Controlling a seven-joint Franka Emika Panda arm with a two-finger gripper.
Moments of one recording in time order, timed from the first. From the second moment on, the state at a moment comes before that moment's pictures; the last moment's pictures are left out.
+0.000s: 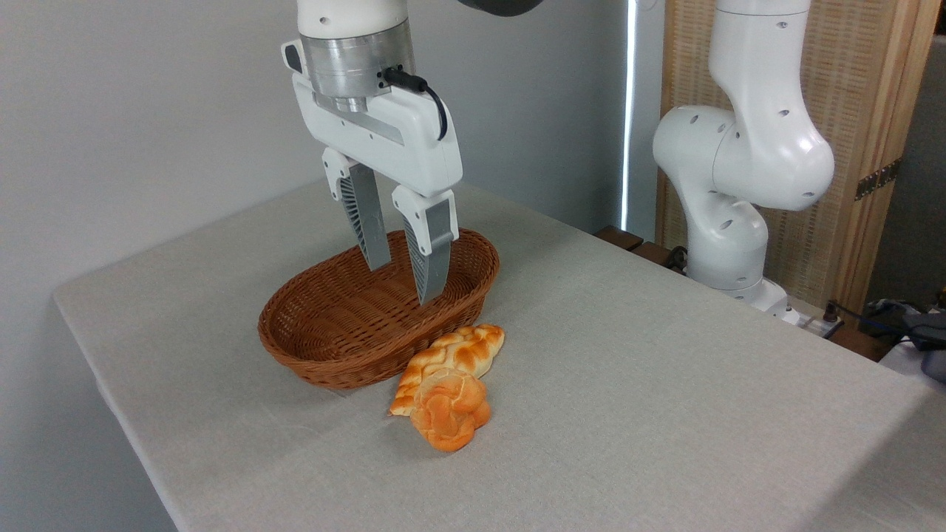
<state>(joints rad) 0.00 -0.09 -0.04 -1.78 -0.05 1.70 0.72</state>
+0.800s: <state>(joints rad) 0.01 0.05 0.01 -1.87 0.01 1.78 0.77</state>
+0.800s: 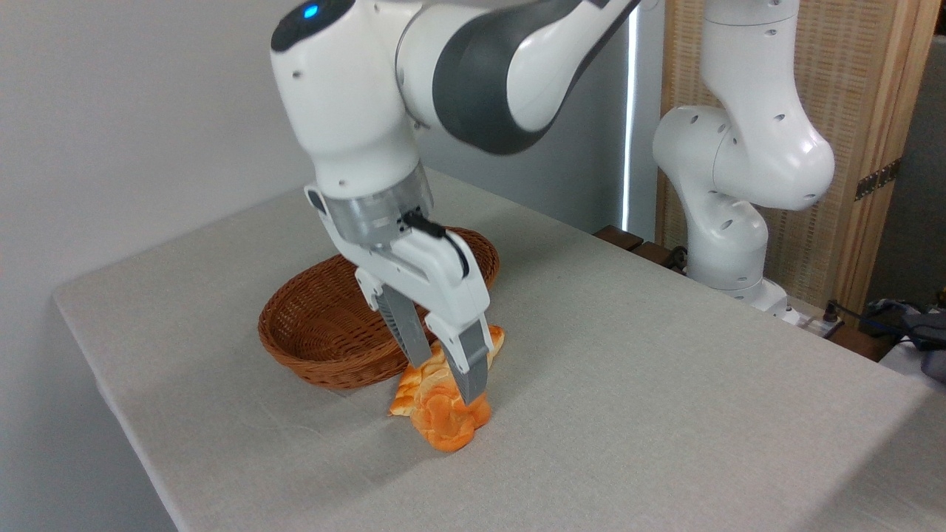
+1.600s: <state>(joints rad) 0.00 0.11 0.00 -1.87 0.01 1.79 0.77</state>
